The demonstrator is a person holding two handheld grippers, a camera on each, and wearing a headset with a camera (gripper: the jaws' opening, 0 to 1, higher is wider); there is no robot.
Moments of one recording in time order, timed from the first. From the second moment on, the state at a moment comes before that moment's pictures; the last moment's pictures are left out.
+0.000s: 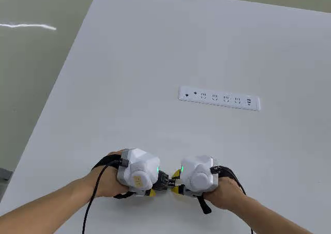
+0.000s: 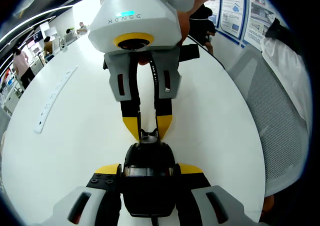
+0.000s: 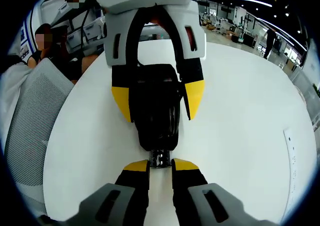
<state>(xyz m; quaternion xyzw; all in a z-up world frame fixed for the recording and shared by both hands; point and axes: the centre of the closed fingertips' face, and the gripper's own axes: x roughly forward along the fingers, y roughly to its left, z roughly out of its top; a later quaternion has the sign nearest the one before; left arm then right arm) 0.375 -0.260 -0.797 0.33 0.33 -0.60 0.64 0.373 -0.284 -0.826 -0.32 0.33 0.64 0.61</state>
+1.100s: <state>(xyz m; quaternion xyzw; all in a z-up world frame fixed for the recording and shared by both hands) 0.376 -0.259 -0.796 0.36 0.32 -0.61 0.63 0.370 -0.287 -0.823 -0.36 0.31 0.65 0.60</state>
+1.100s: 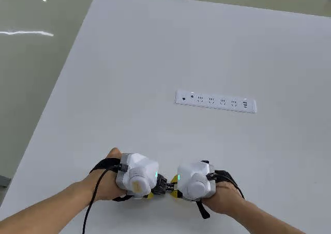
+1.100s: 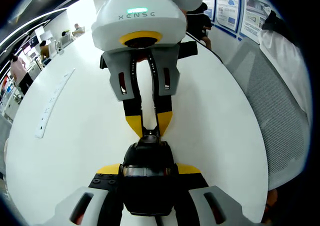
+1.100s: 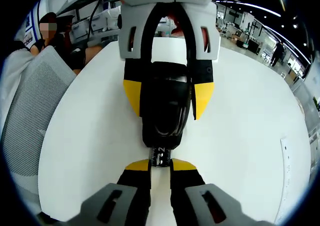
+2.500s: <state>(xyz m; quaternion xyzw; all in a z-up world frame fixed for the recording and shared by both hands) 0.375 -0.259 -0.796 0.38 0.32 -0.60 0.63 0.374 -0.366 -0.822 -0.36 0.34 0.61 0.61</state>
